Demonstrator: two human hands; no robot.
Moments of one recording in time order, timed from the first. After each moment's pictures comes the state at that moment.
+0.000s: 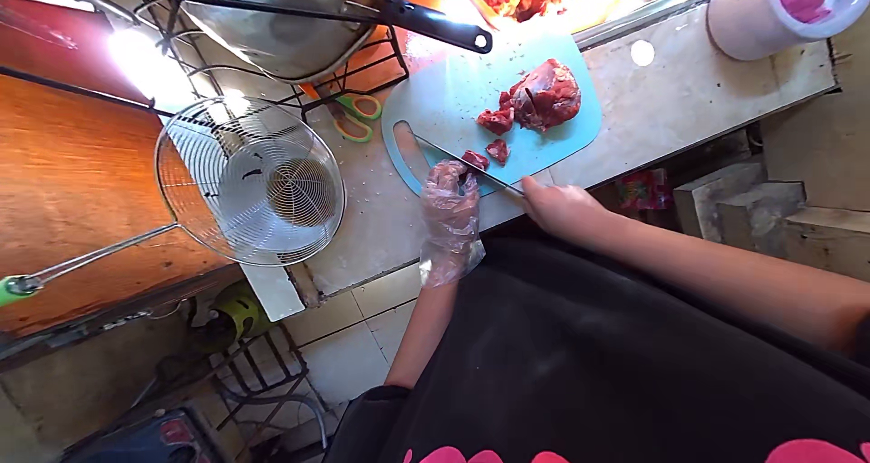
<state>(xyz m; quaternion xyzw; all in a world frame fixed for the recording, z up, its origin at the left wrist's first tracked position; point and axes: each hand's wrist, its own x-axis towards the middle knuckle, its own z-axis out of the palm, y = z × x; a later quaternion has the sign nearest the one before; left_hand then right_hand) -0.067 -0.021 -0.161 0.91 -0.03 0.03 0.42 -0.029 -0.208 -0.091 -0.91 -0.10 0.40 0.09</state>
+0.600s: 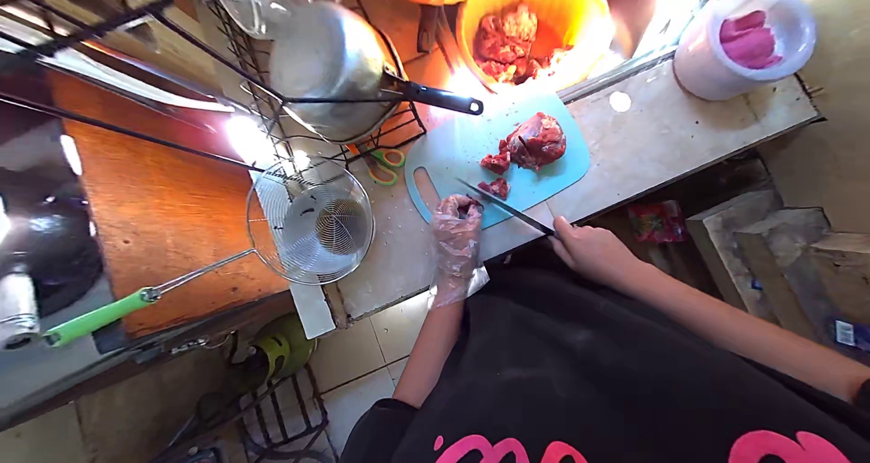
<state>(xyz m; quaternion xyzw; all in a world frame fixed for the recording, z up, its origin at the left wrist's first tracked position) -0.029 -0.030 -0.154 0.90 0.08 -0.01 0.43 -0.061 -0.250 -0.081 -0.90 -0.06 0.40 0.14</state>
